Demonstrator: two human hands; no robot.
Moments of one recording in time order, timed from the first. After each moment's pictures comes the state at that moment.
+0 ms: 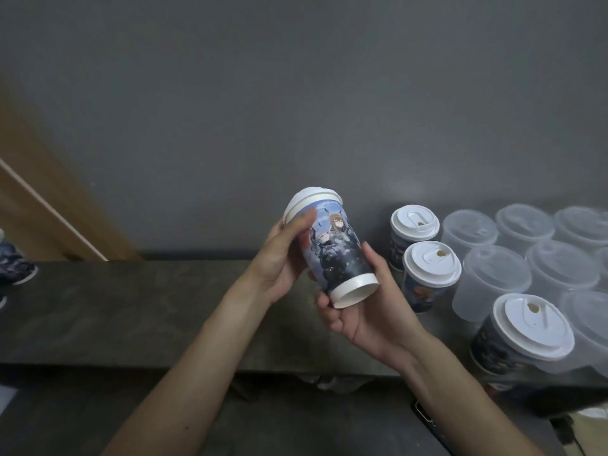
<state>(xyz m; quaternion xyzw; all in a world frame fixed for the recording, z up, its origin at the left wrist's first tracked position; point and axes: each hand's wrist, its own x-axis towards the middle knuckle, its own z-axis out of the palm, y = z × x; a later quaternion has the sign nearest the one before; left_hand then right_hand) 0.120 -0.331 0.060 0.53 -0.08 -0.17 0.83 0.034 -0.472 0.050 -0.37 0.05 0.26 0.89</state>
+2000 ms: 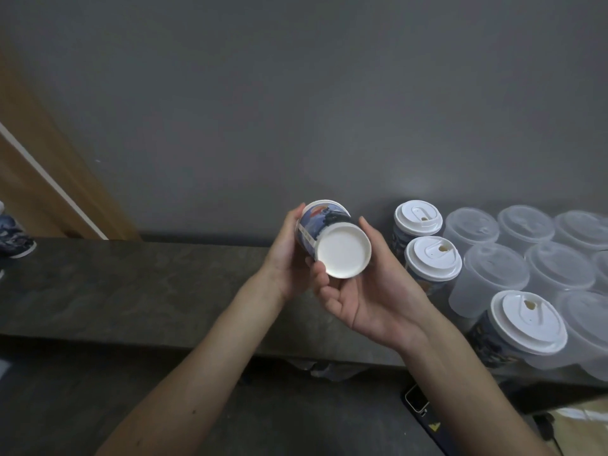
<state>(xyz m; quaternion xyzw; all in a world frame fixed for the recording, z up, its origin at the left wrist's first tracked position) 0.120 -0.336 0.035 0.45 0.11 -0.28 0.84 0.030 -0.467 0.085 -0.28 0.08 0.32 0.90</state>
